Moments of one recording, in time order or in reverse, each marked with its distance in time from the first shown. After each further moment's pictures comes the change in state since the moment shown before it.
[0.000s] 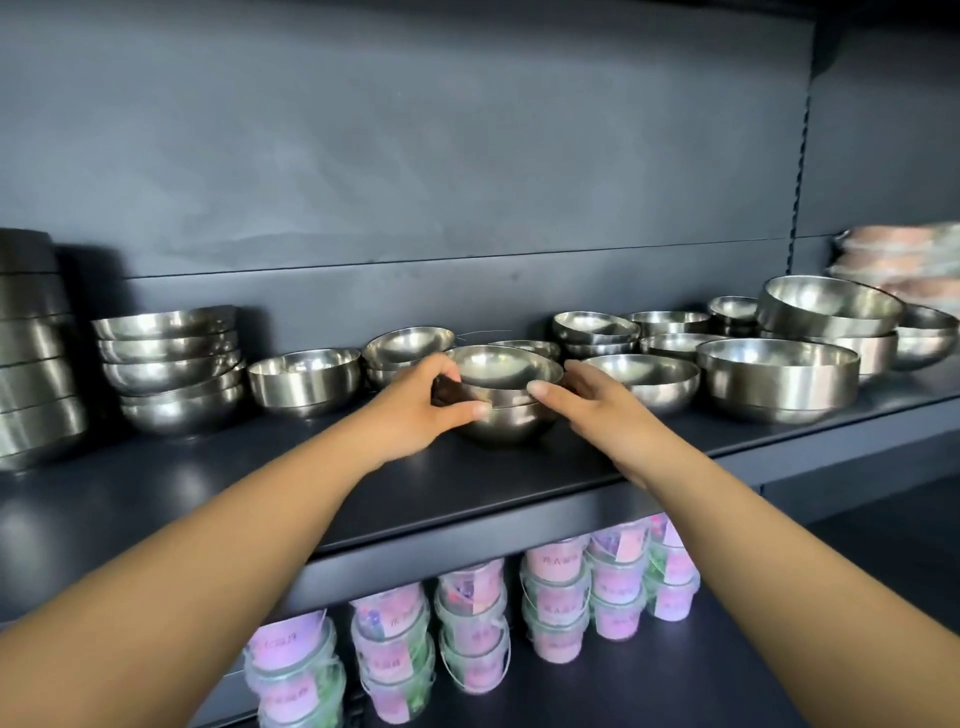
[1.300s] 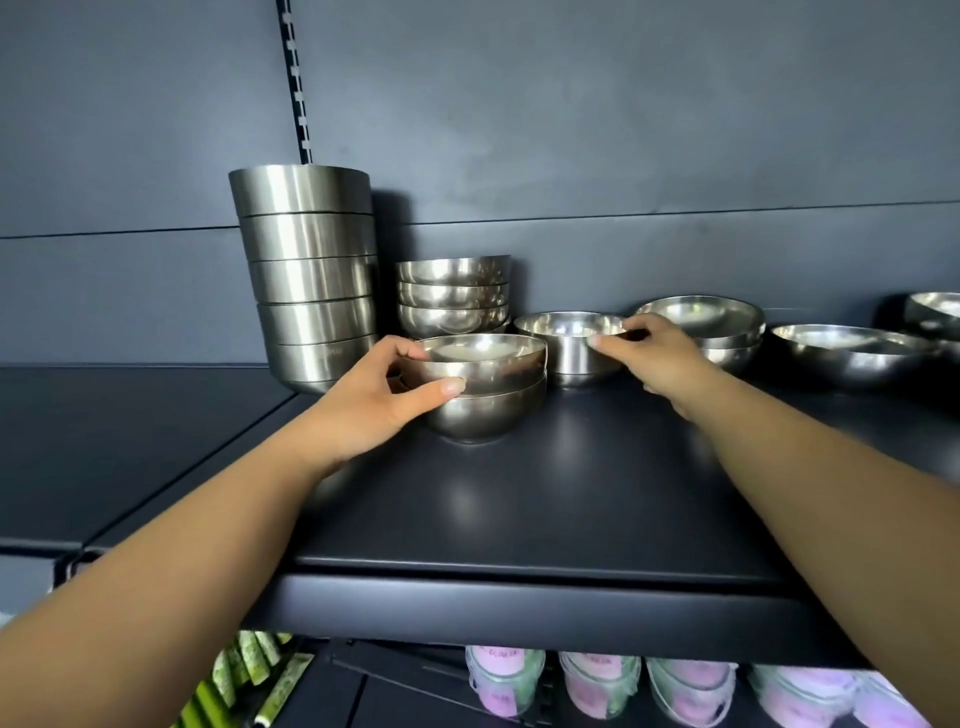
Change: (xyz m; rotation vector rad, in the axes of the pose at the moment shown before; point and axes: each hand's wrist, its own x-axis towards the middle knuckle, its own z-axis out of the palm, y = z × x) left_hand -0.110 -0.151 -0.179 -0.104 0.377 -0.245; right_hand 0.114 -0.027 0.213 -0.237 -0.055 0.014
